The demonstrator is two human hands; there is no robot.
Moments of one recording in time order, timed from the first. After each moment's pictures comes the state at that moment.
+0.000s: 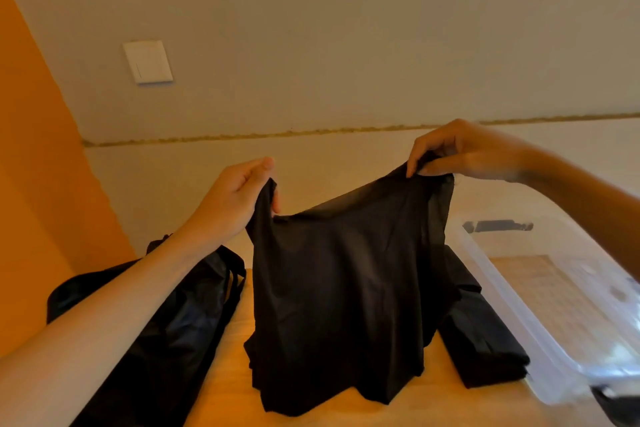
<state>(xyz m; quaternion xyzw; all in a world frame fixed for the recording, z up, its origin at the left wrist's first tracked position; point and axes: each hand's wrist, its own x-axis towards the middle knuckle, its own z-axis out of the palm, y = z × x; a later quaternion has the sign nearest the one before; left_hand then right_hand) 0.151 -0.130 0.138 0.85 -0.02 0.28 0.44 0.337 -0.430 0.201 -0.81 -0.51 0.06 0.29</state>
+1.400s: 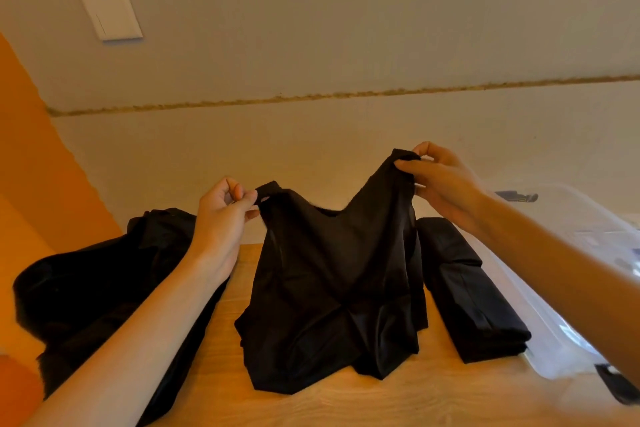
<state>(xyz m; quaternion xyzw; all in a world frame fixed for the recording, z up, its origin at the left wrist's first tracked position) 0.167 -0.132 0.055 0.67 0.21 0.33 0.63 0.349 -0.395 0.082 -0.63 -0.21 0.18 0.72</state>
